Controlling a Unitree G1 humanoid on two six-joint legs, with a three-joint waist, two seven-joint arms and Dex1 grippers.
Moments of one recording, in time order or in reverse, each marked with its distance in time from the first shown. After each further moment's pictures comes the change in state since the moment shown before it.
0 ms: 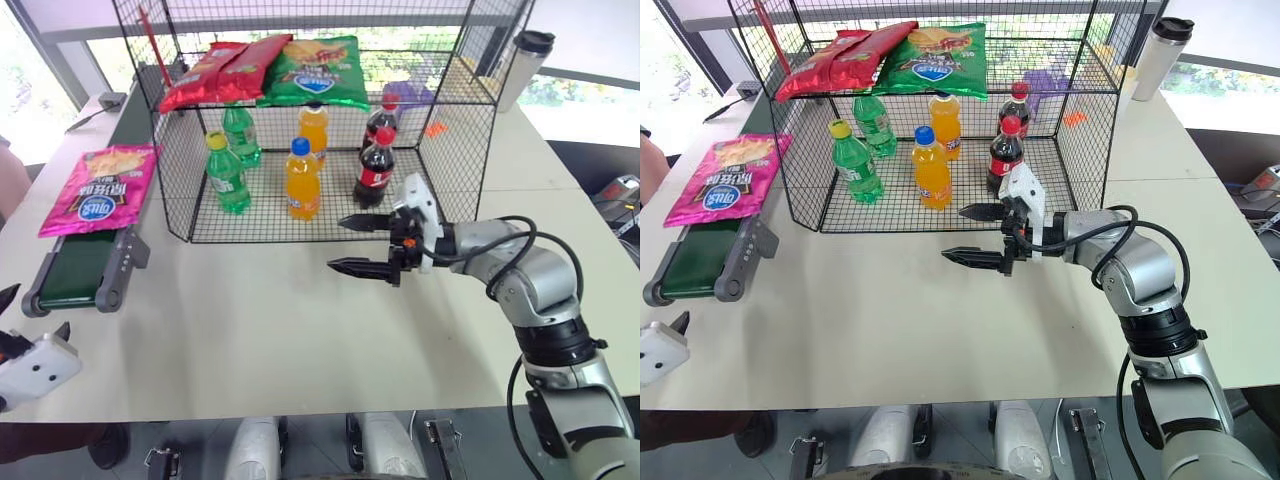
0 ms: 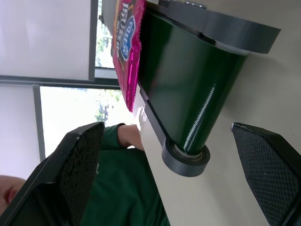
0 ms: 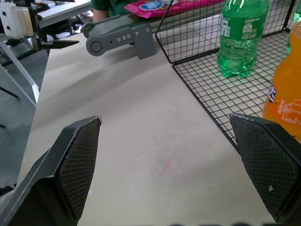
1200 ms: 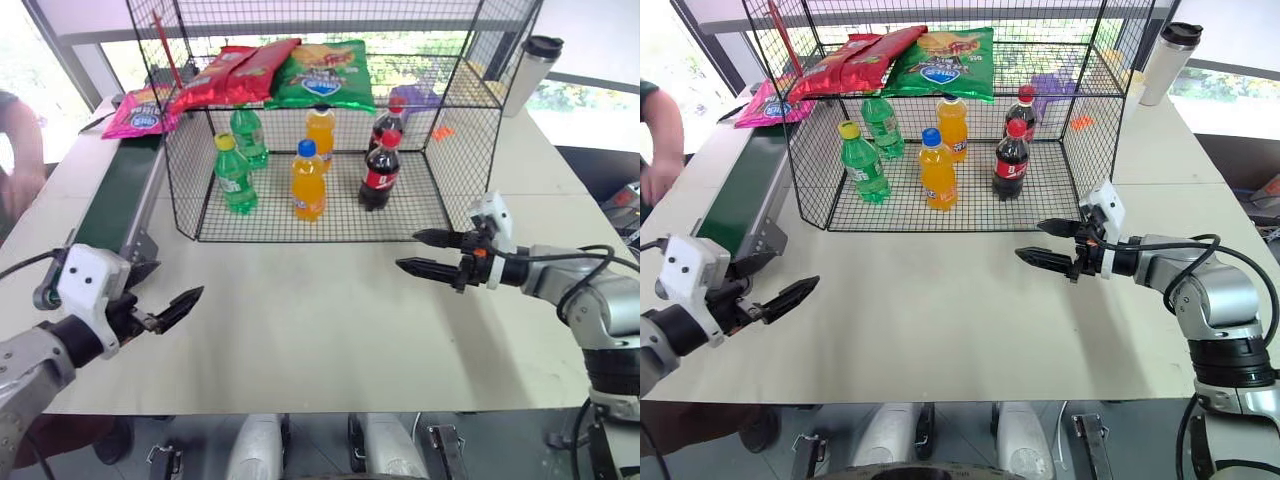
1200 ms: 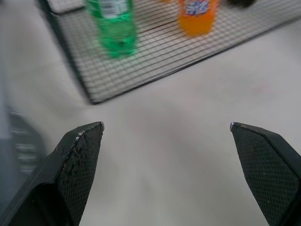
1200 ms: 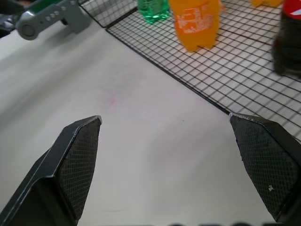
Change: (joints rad) left arm -0.206 0.266 -0.058 -0.386 -1.000 0.955 -0.189; right arm 0.168 -0.192 -0.204 0.086 0.119 0.086 0.003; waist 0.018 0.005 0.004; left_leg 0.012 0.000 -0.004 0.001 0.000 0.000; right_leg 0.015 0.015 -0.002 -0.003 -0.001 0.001
